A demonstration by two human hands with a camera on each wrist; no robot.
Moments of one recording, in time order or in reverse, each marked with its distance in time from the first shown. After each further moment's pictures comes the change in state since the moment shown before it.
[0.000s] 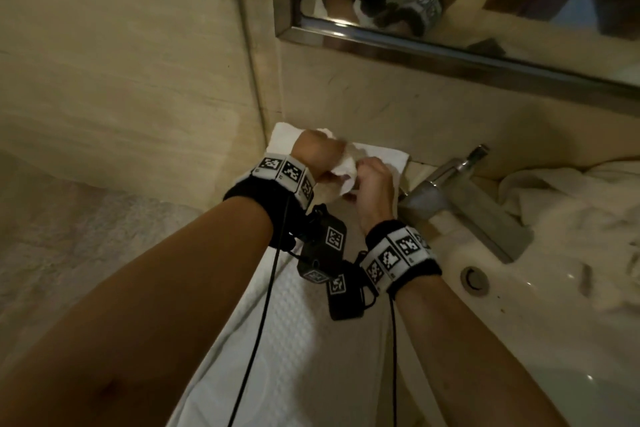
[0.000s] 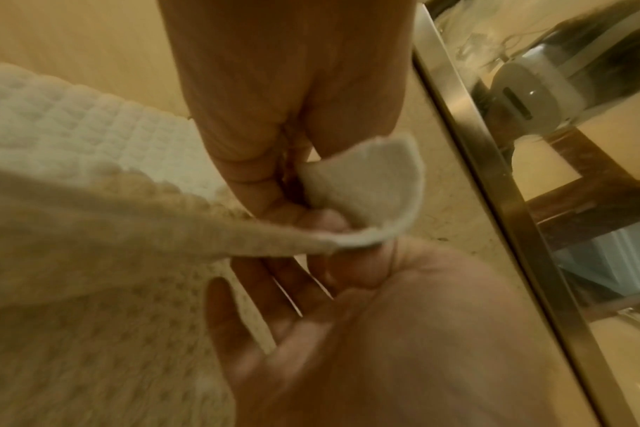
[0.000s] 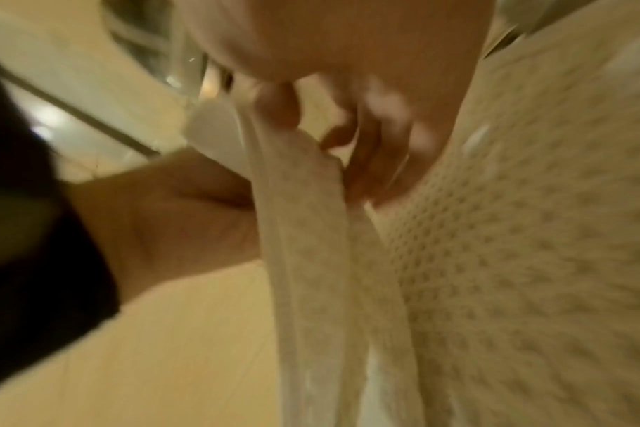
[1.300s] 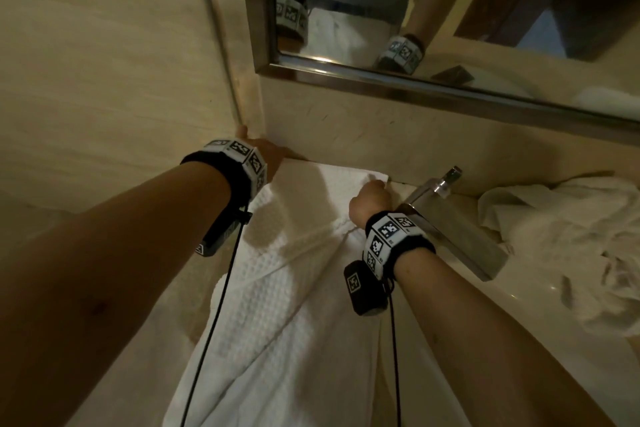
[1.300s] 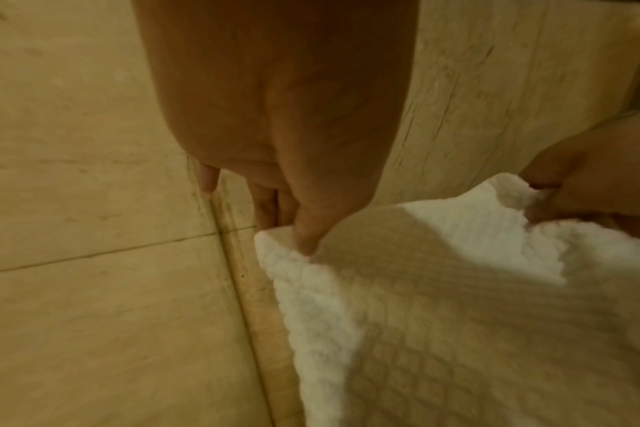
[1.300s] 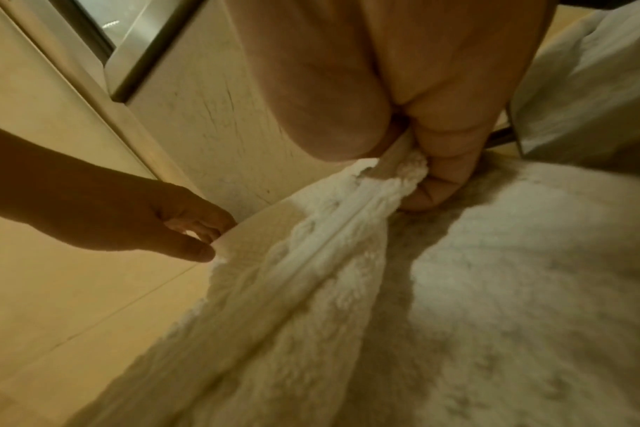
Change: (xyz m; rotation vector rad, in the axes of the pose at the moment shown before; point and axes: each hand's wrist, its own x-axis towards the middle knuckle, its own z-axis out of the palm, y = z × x) left_hand 0.049 0.008 -0.066 1.628 -0.080 0.267; right_hand 0.032 -0.027 -0.020 -1.366 -0.099 0.052
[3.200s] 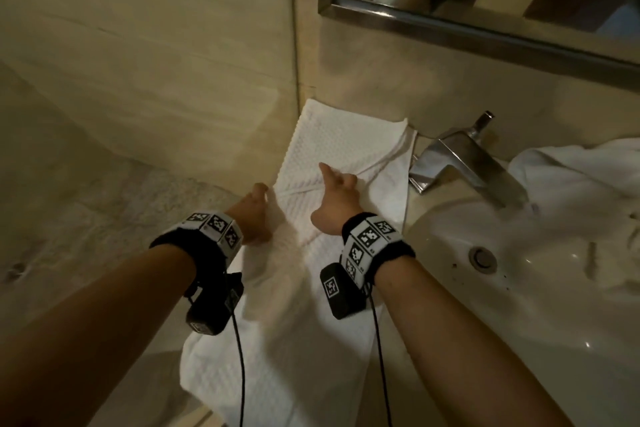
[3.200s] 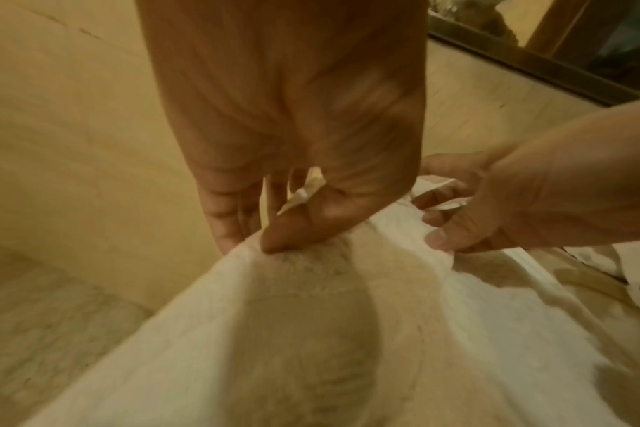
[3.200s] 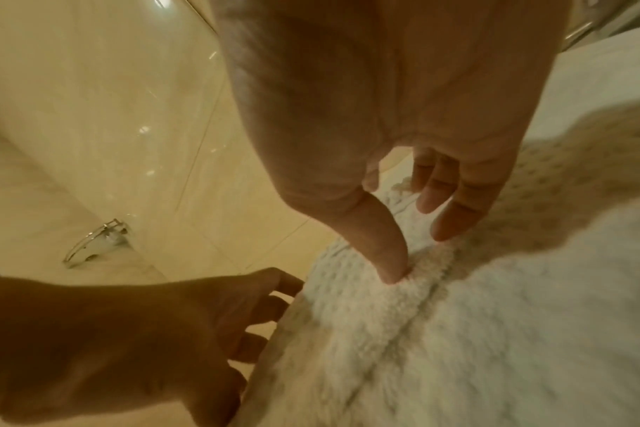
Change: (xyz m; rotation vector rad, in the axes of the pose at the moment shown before) left_hand -0.179 0.028 0.142 -0.704 -0.139 -0.303; right_hand -0.122 -0.020 0.083 0.291 -0.246 -0.411
